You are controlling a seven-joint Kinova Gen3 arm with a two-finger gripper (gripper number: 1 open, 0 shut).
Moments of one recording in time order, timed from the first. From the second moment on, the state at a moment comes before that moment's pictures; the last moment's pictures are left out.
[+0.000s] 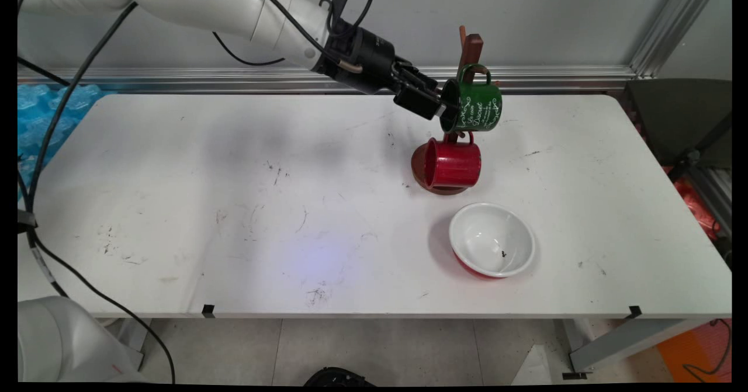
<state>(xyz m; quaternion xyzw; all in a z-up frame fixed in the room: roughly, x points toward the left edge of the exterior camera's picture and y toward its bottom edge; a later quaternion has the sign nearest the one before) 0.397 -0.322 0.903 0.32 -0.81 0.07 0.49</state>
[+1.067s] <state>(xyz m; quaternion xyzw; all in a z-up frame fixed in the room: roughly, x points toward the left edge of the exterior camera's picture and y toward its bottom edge) 0.393 -0.321 0.881 0.31 -0.80 0.09 0.51</state>
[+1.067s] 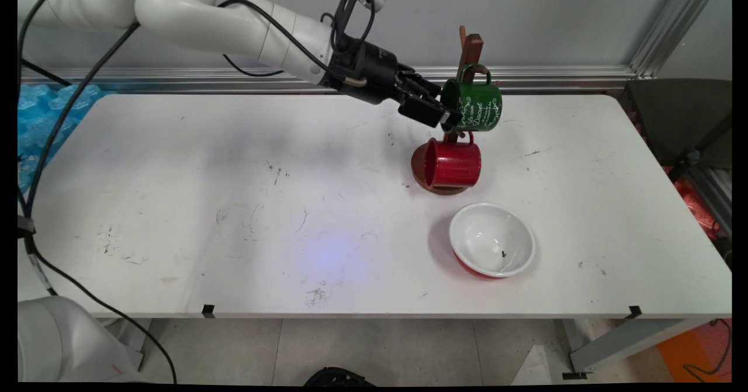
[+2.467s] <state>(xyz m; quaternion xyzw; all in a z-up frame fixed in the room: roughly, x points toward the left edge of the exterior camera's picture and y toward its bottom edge) 0.377 -0.334 0.859 0.31 -0.78 0.09 0.53</state>
